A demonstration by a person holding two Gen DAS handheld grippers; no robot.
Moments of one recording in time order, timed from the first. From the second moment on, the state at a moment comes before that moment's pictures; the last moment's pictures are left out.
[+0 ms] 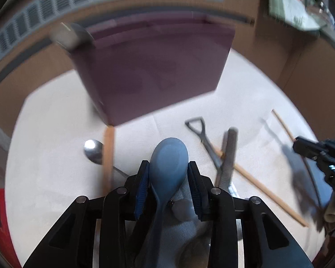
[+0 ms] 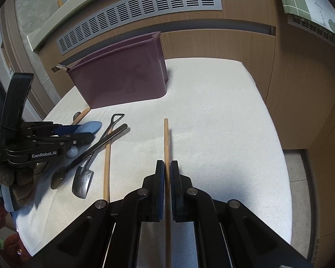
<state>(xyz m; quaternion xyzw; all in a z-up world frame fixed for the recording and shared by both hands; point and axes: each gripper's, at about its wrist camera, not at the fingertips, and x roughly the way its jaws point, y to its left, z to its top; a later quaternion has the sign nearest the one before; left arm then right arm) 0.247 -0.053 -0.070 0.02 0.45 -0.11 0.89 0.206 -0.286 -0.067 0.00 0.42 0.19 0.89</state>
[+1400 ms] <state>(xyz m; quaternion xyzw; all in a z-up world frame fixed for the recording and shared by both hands) 0.314 0.035 0.077 -0.22 0.21 -0.11 0.95 0.308 -0.205 0.117 0.01 0.11 0.23 0.97</state>
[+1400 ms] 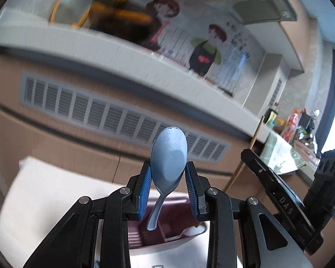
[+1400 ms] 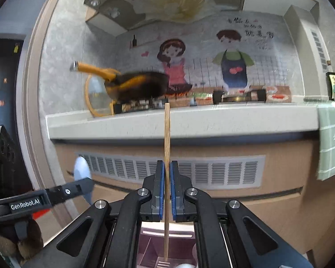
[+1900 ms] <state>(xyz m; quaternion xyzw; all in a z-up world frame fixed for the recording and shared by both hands) 0.292 0.023 0.050 -0.20 0.26 -0.14 0.93 0.323 -0.224 0.024 0.03 0.28 0.23 0.93</state>
